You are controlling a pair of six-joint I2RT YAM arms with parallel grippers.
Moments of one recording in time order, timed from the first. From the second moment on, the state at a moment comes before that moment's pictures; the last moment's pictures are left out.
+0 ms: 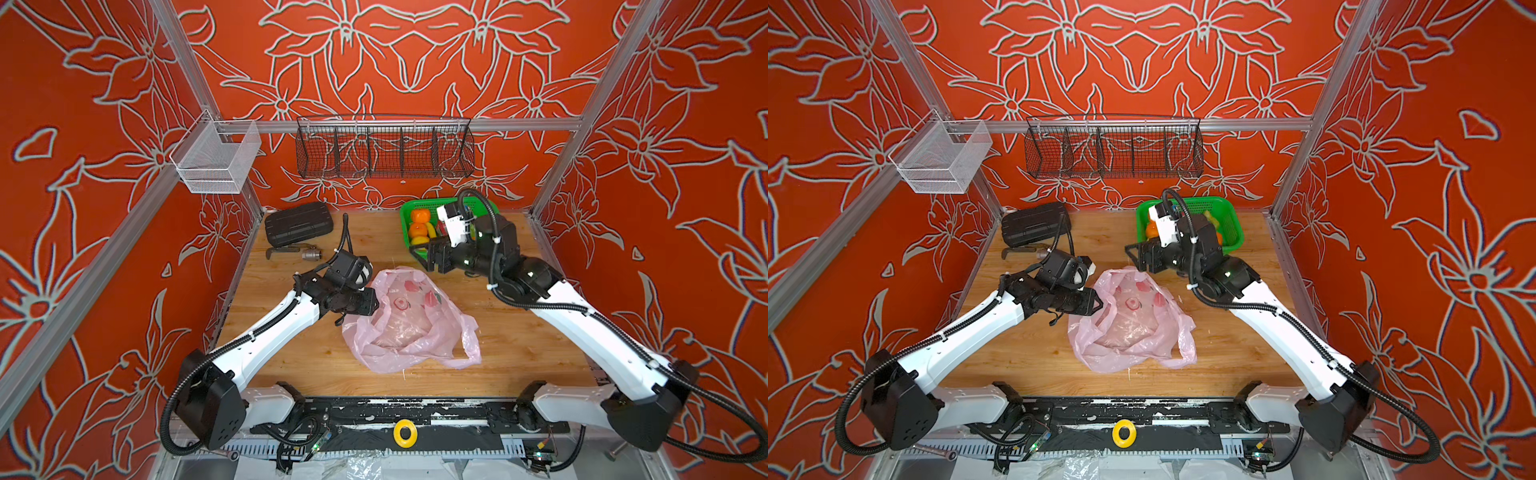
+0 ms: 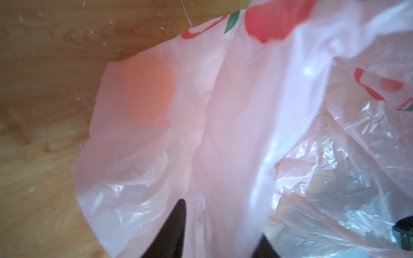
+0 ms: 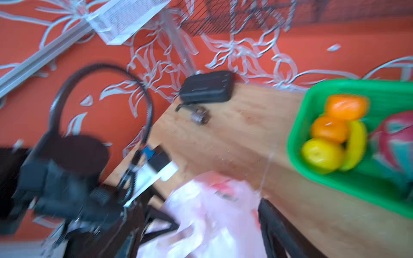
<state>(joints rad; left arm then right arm) -0.52 1.28 1.07 -0.79 0.21 -0.43 0.68 1.22 1.25 -0.41 -0.20 0.39</state>
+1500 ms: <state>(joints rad) -0.50 1.09 1.12 -0.81 -0.03 -0.50 1.01 1.68 0.84 0.20 0.23 0.79</state>
